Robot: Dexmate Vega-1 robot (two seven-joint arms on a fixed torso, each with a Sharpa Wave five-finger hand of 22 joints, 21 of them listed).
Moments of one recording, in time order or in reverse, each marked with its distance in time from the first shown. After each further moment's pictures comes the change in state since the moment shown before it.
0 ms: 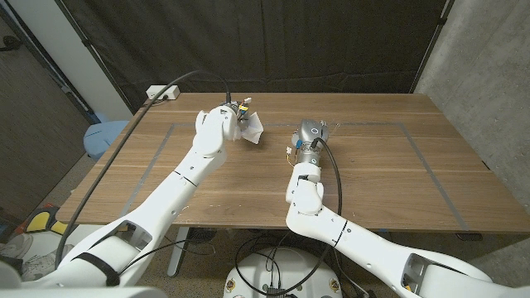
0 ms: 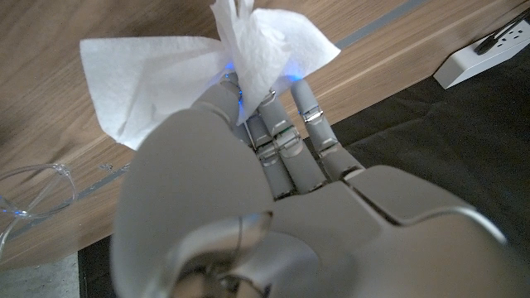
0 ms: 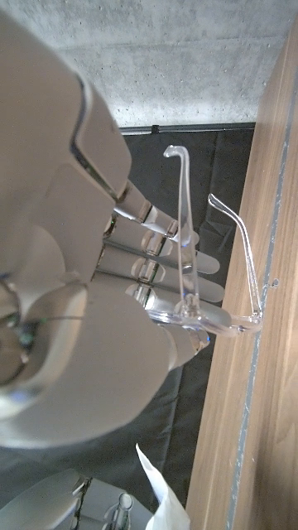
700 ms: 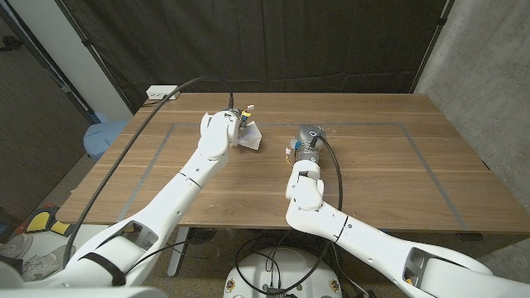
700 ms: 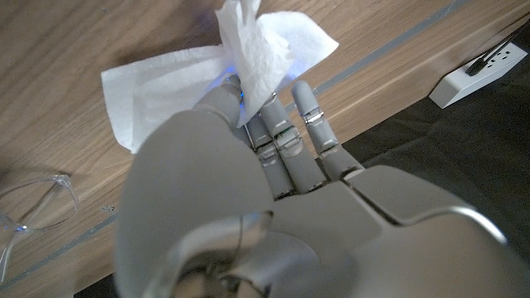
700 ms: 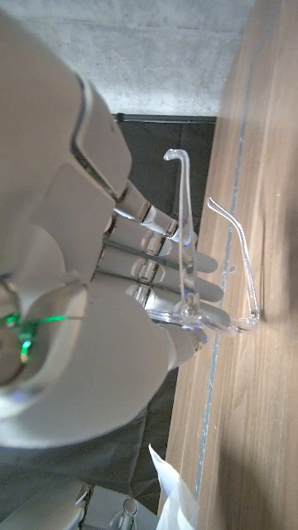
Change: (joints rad) left arm -0.001 -0.034 -0.001 0.054 0.085 -0.029 -0.084; left_hand 0.007 0.007 0.018 0.010 0.000 -0.072 -0.017 -0.028 0.017 -0.031 -0.017 -0.050 0.001 -0.056 0.019 -0.041 -0.004 -0.029 0.010 0.015 -0.006; right arm 0.006 -0.018 0.023 -0.038 0.100 0.010 0.103; right_hand -0.008 0.008 -0.005 0.011 -0.004 -0.021 -0.012 -0.009 -0.007 -0.007 -0.007 -0.015 -0.008 -0.007 0.003 -0.008 -0.005 0.004 0.002 0.019 -0.010
